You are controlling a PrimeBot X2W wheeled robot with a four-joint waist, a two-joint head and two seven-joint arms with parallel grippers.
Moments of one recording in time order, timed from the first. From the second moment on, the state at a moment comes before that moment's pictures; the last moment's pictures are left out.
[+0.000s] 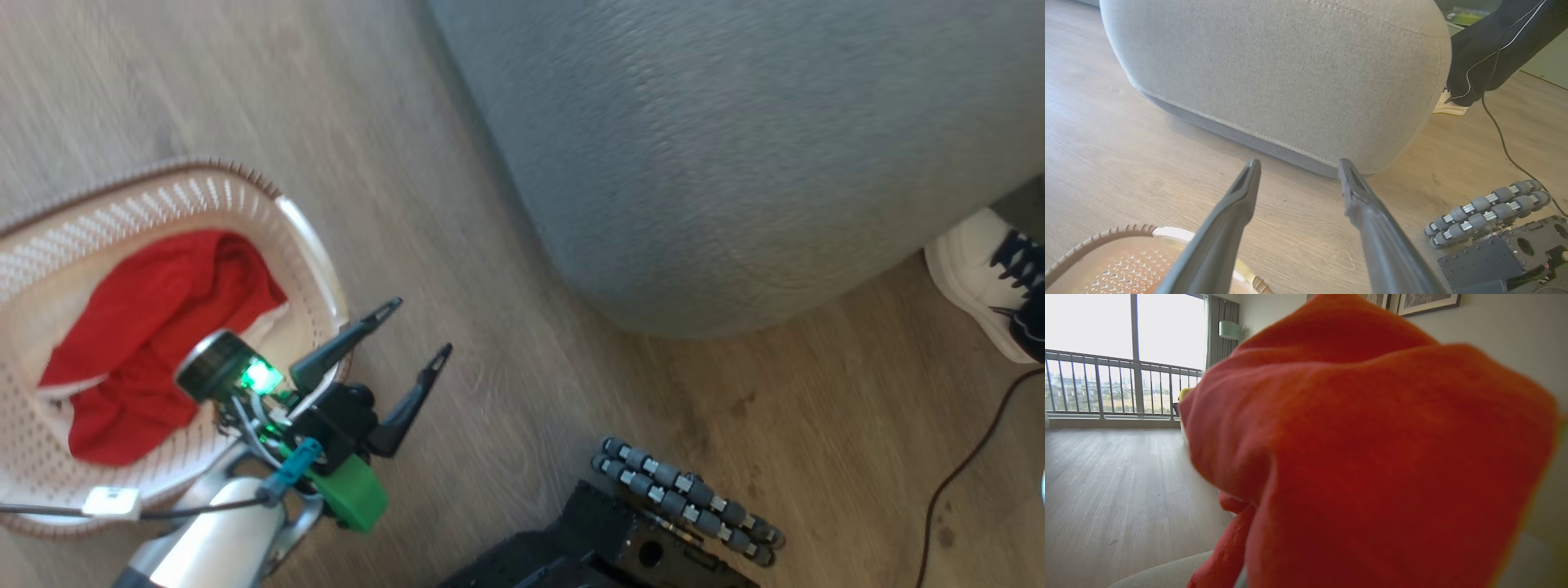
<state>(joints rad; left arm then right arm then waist) -0.26 0.35 -0.51 0.13 0.00 -0.13 -0.26 -0.96 -0.26 -0.33 0.42 0.33 0.13 -0.26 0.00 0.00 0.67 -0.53</state>
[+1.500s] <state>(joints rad) -0.33 0.28 -0.53 0.13 -0.04 -0.10 -0.26 -1.33 -0.39 -0.62 1.28 -0.16 0.13 -0.20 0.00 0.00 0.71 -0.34</state>
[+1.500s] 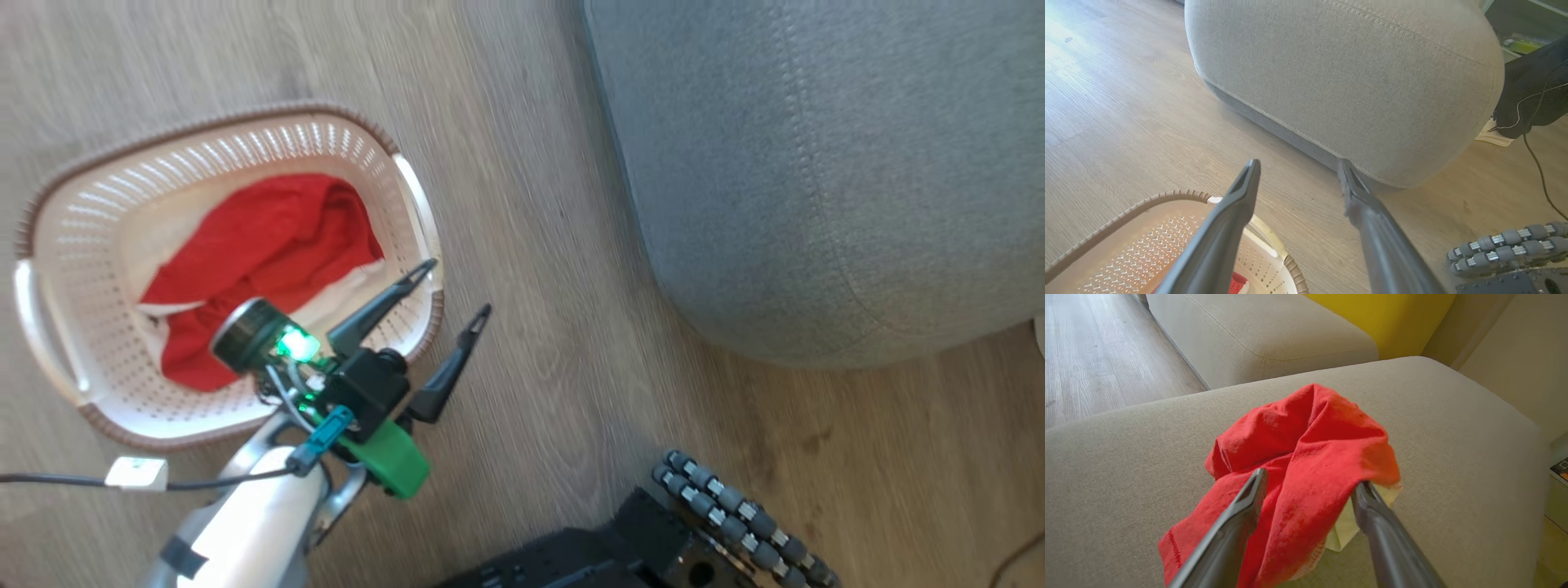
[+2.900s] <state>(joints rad) -0.17 0.05 -0.33 0.13 -0.14 0.08 -0.26 -0.41 -0.30 -0.06 0.20 0.21 0.13 -0.25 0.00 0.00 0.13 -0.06</state>
